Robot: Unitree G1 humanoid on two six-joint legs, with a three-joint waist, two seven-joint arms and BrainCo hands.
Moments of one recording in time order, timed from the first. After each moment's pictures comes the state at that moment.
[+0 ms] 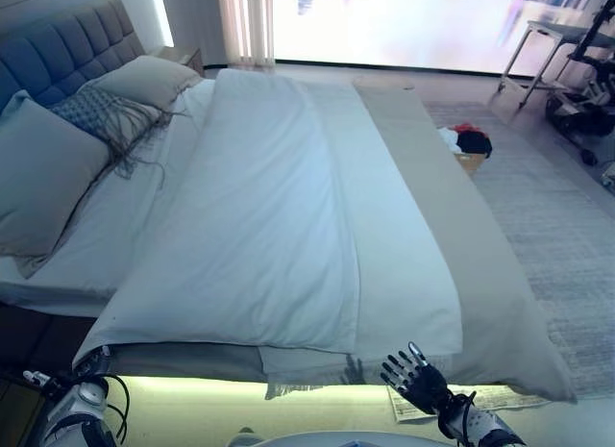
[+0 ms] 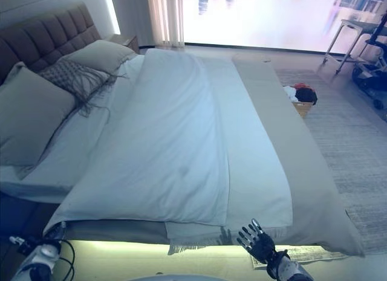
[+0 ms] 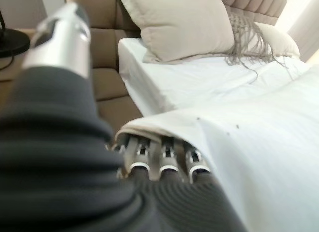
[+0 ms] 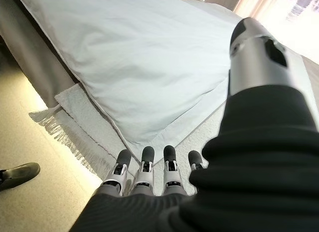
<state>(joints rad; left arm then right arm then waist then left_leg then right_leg) -0.17 0.53 0.77 1.29 -1.98 0.17 -0.01 -0.04 -0.31 0.01 1.09 0.98 0.29 0.48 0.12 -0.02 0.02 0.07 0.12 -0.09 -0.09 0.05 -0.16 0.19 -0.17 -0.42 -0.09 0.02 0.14</state>
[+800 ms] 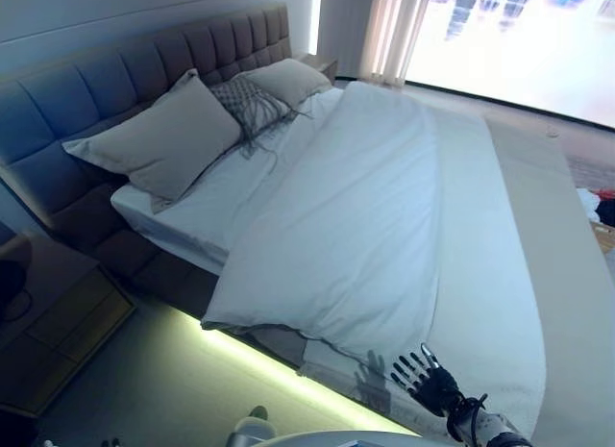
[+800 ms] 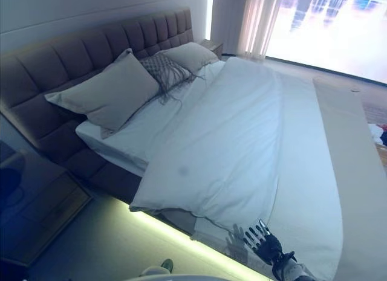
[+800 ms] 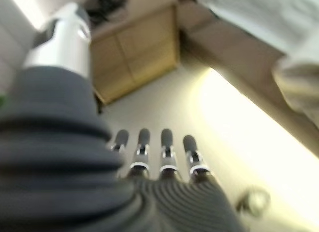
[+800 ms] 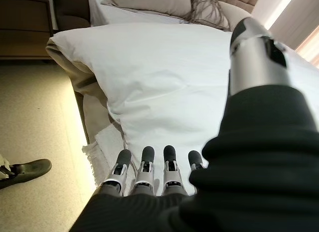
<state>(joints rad) 0.13 0.43 0.60 1.33 -1.39 0.17 -0.12 -0.04 -0.32 -0.07 1.12 0.97 0.28 0.49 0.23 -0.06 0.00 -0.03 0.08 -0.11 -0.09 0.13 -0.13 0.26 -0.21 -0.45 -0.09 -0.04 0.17</state>
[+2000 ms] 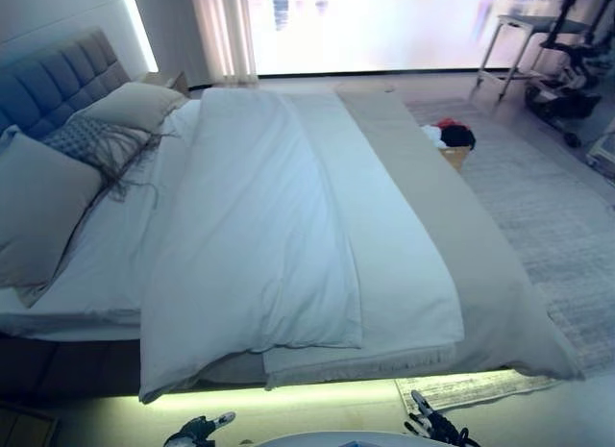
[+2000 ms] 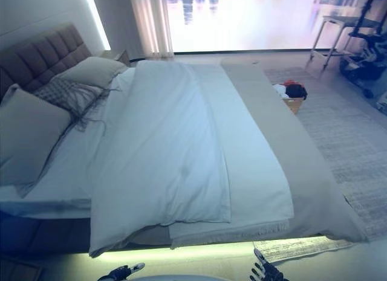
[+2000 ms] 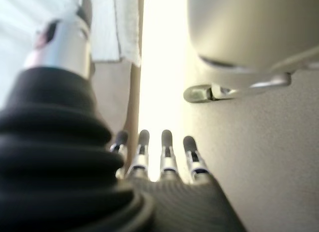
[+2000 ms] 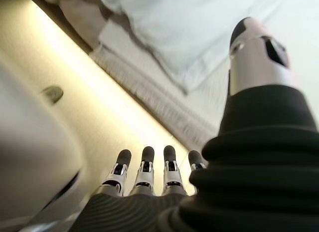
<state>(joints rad) 0.00 0.23 -0.22 1.28 -0.33 0.03 0.01 0.05 -0.24 0.05 1.32 0.83 0.09 0.24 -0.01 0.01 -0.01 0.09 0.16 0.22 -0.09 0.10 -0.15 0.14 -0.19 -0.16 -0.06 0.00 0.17</state>
